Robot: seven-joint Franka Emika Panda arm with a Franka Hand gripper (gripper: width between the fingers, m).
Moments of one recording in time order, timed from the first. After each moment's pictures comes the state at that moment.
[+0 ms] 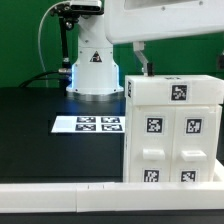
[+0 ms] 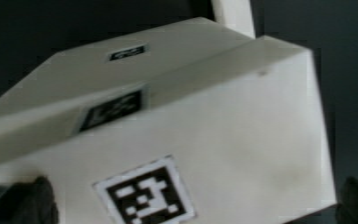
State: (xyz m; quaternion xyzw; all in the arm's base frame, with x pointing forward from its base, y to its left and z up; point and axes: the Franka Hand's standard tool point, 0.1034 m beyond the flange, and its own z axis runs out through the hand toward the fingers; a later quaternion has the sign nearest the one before) arm 0.628 0.078 0.173 -0.99 0.12 -0.06 0.07
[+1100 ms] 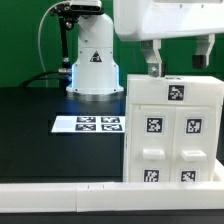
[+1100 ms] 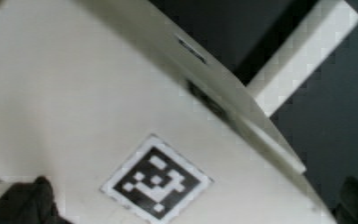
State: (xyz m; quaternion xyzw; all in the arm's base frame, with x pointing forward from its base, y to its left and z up) arm 0.623 0.072 0.173 -0.92 -0.39 -0.04 0.01
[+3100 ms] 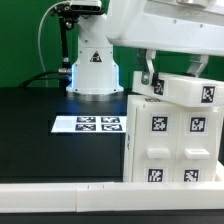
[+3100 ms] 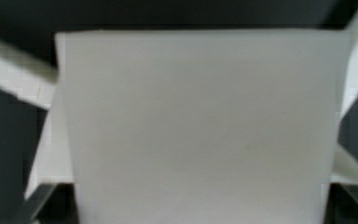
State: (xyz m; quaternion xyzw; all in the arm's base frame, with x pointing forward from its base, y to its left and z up) arm 0.618 0.071 0.153 -1.00 -0.08 -0.03 -0.04
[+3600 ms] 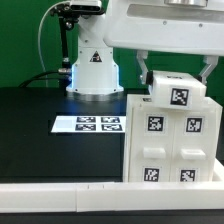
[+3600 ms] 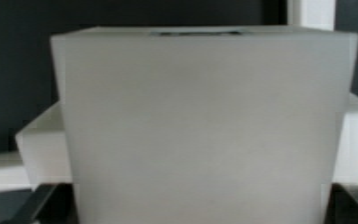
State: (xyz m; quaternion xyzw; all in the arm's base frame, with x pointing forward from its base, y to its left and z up) arm 0.617 0.071 0.152 -0.99 0.11 -0.03 -0.03
